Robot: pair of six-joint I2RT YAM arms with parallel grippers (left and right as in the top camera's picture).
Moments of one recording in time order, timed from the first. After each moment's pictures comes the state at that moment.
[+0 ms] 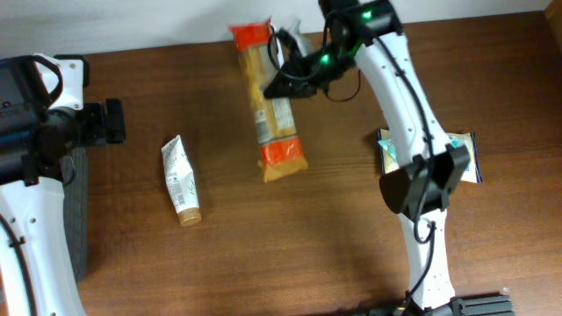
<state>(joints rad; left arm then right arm) 0.18 1.50 1.74 -1.08 0.07 0.22 0.25 2.33 2.64 -1.56 -0.92 -0.04</state>
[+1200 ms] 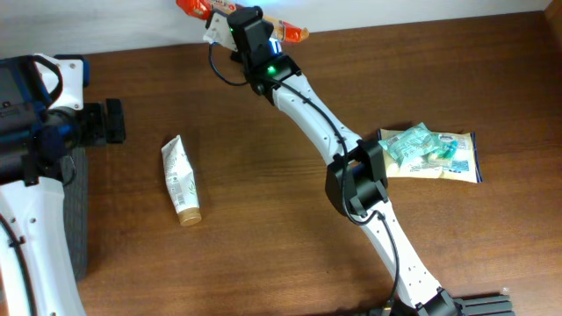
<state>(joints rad) 0.18 1.50 1.74 -1.08 0.07 0.22 0.49 2.71 2.64 -0.34 0.35 -0.89</state>
